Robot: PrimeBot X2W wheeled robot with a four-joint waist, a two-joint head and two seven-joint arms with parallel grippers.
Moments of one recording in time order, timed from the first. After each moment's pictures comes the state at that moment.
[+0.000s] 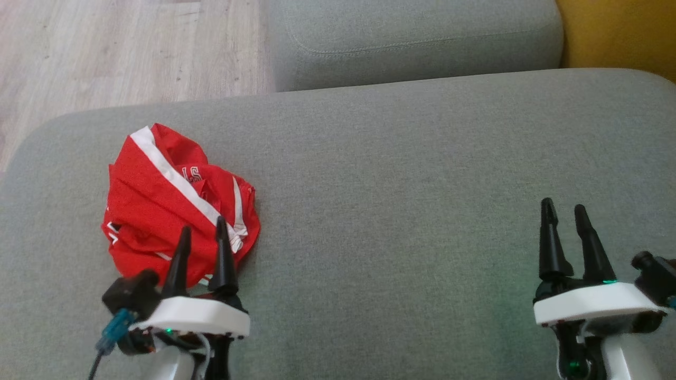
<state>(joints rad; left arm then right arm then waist) -0.07 0.09 -0.25 0.18 -0.60 0.03 -0.11 0.00 -0.04 -0.01 0.13 0.50 0.13 -0.11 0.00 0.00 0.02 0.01</state>
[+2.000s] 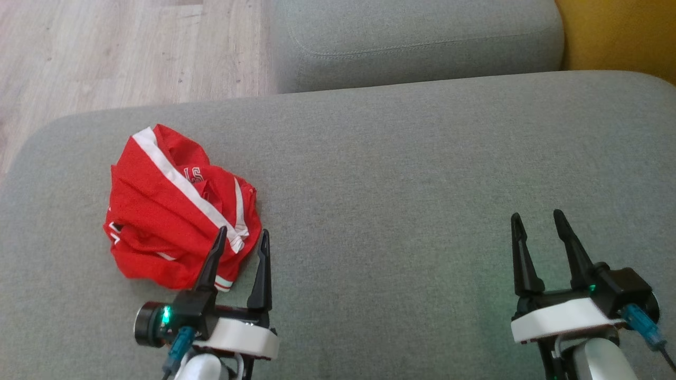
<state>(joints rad) -0.10 0.07 -0.34 0.29 -0.23 0.08 -0.25 -0.01 -0.04 0.03 0.21 0.12 0.13 -0.25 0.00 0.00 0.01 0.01</state>
